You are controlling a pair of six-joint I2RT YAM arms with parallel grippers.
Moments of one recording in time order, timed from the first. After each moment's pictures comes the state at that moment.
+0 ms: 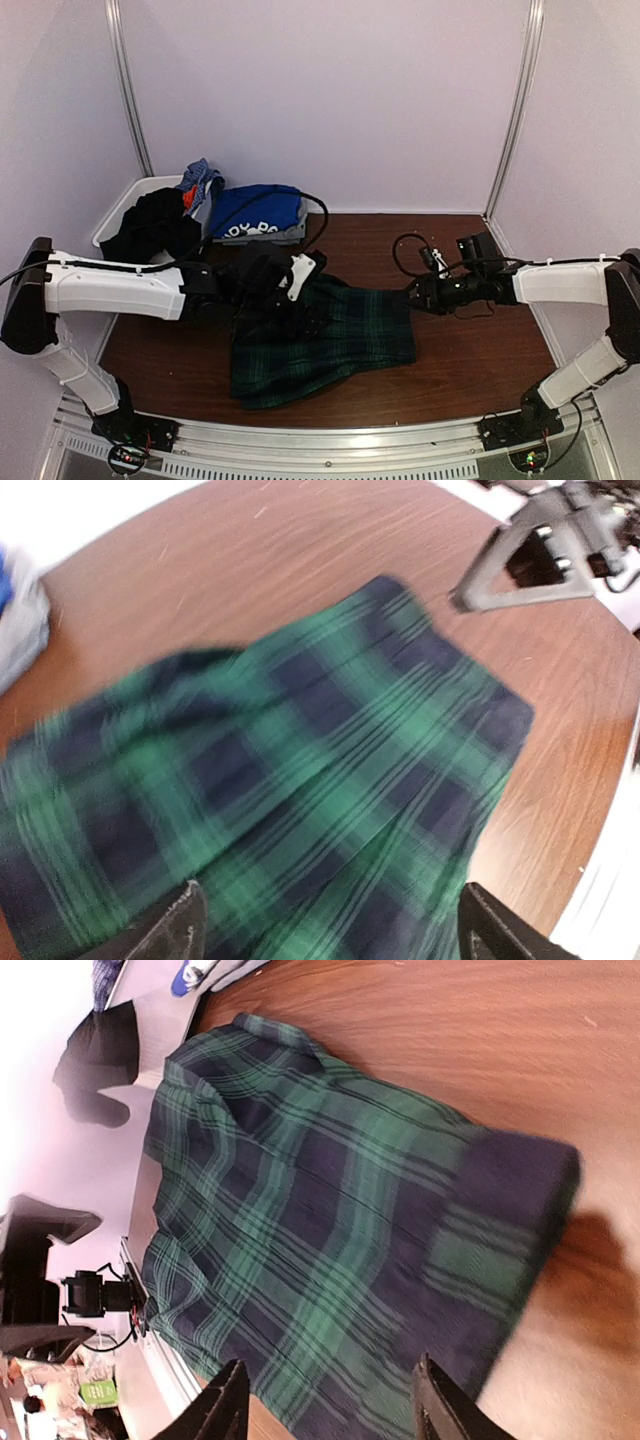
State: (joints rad) left arm -1.06 1.53 1.00 -0.18 -0.12 -0.27; right arm 0.41 1.44 0.70 -0.03 -0.63 0.55
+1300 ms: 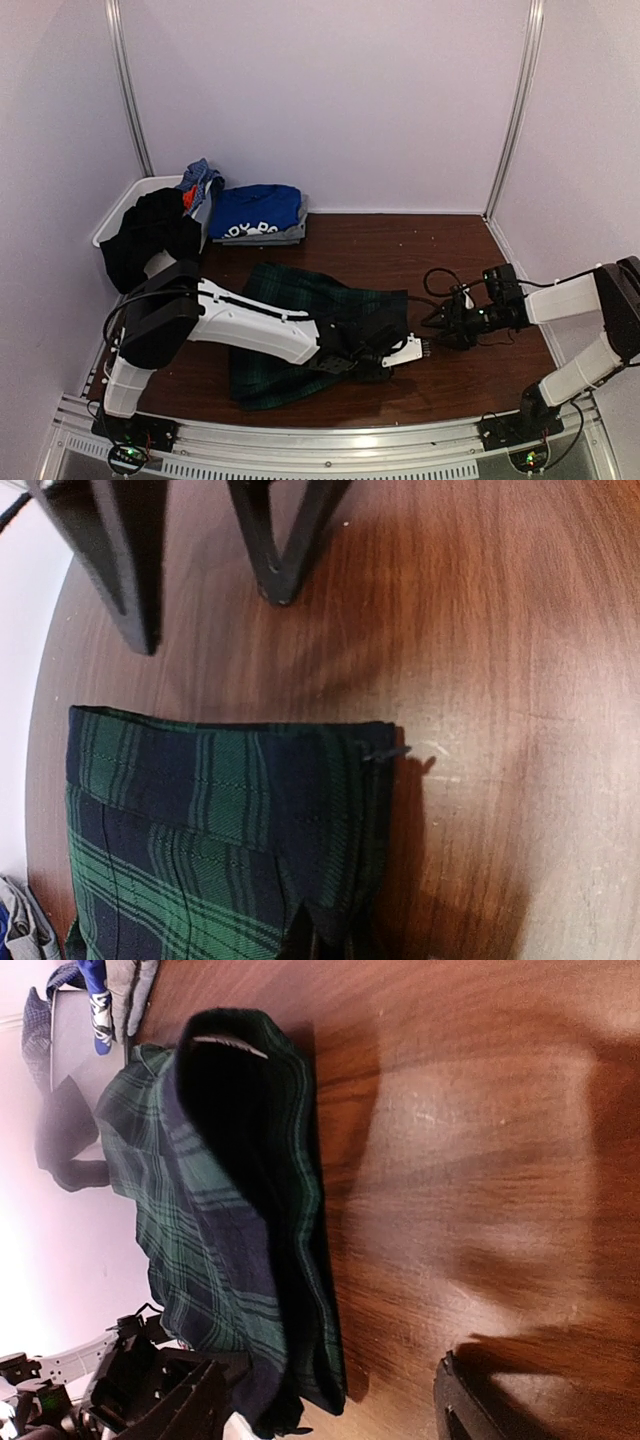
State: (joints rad) left arm -1.32 2.23 1.56 -0.18 -0.29 0.43; right arm 0.18 1.41 0.44 0.04 -0.78 0.71
